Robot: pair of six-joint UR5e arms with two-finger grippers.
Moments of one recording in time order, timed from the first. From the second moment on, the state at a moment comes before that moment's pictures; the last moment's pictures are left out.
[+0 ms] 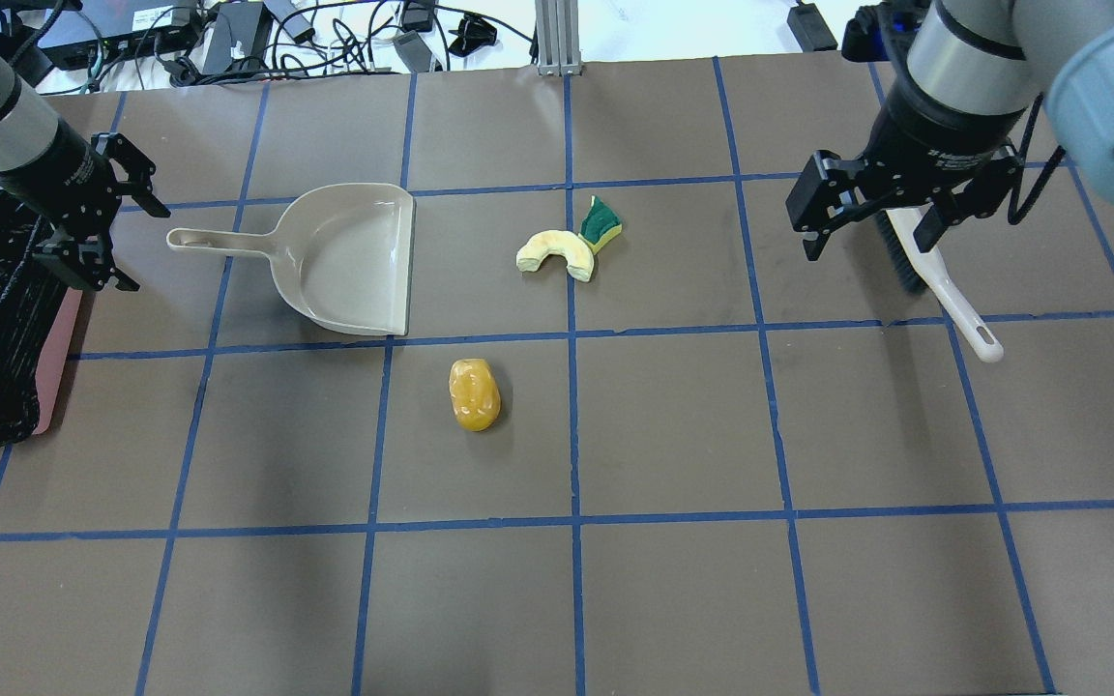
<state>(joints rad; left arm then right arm) -1.22 -1.78 -1.63 -1.29 1.55 -1.16 1.50 -1.60 1.62 -1.55 -1.55 -0.12</state>
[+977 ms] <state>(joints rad) -1.29 -2.14 -1.31 -1.28 1.66 -1.41 1.27 -1.43 1.75 -1.84 -1.67 -0.51</state>
